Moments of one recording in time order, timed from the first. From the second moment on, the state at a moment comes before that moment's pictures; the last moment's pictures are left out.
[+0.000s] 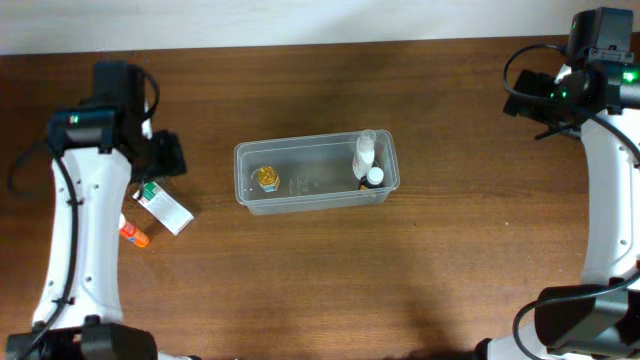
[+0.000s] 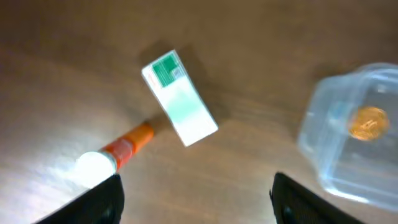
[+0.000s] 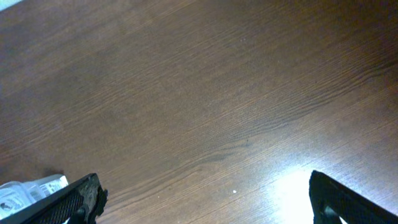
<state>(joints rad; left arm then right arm) 0.06 1.63 1.64 -1.30 -0.15 -0.21 -0.19 1.72 1.88 -1.23 0.14 0.27</state>
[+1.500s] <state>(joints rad) 0.36 1.55 1.15 -0.94 -0.06 -0.26 -0.19 1.72 1.88 -1.23 0.14 0.27</state>
